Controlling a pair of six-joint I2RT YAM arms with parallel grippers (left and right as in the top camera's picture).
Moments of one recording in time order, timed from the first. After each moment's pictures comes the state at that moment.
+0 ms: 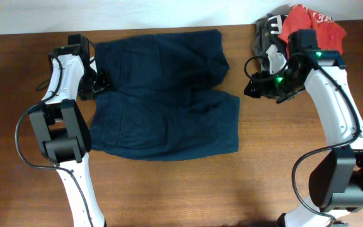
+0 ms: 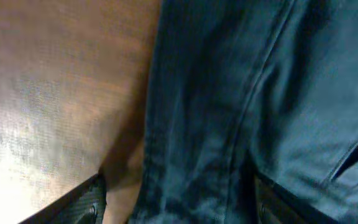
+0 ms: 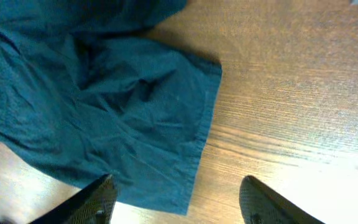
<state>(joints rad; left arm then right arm) 0.10 2.45 2.09 -1.13 0.09 -0.23 -0.05 1.81 1.63 -1.14 -0.41 -0.02</state>
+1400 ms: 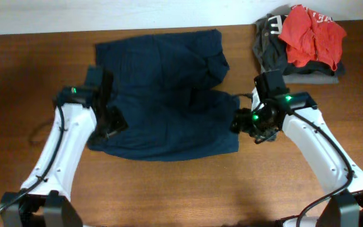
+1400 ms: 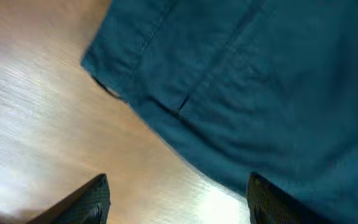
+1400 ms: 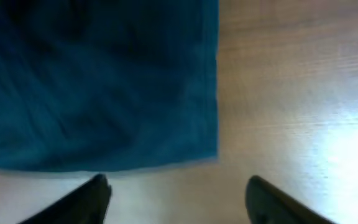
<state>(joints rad) -0.12 1.60 1.26 -1.14 -0.09 -0.66 0.18 1.53 1.15 -0.93 -0.22 0.46</state>
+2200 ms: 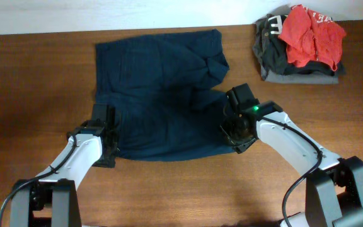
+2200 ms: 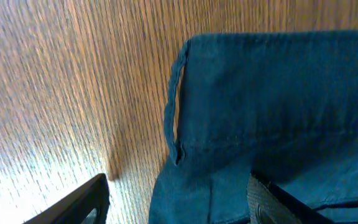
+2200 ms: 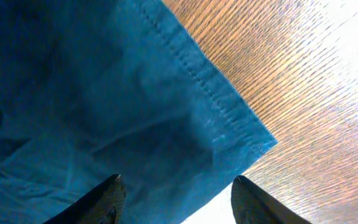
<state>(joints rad) -0.08 1.60 0.81 -0.61 -0.19 -1.52 0.33 1.65 1.04 -0.78 -0.15 1.22</state>
